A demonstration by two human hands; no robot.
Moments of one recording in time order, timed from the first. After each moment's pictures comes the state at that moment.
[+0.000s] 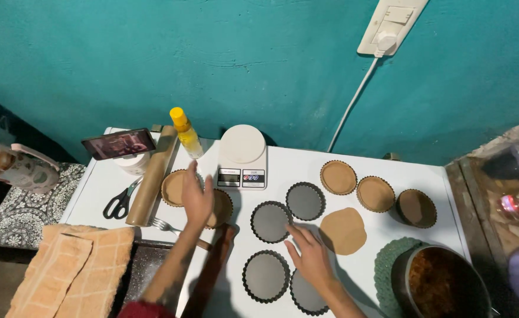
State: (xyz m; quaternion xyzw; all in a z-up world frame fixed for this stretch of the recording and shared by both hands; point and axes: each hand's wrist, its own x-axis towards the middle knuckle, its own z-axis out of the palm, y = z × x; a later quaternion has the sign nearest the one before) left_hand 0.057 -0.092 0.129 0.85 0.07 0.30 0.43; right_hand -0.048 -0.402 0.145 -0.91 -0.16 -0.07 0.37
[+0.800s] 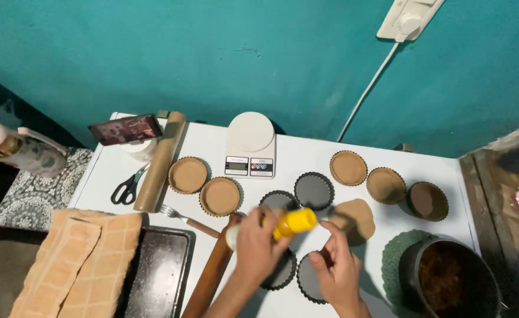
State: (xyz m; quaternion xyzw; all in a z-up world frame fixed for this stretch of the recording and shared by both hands) left_hand -0.070 -0.214 0.227 0.90 -0.06 0.15 0.40; right_hand -0.094 -0.399 0.238 -0.84 -0.05 -0.12 0.52
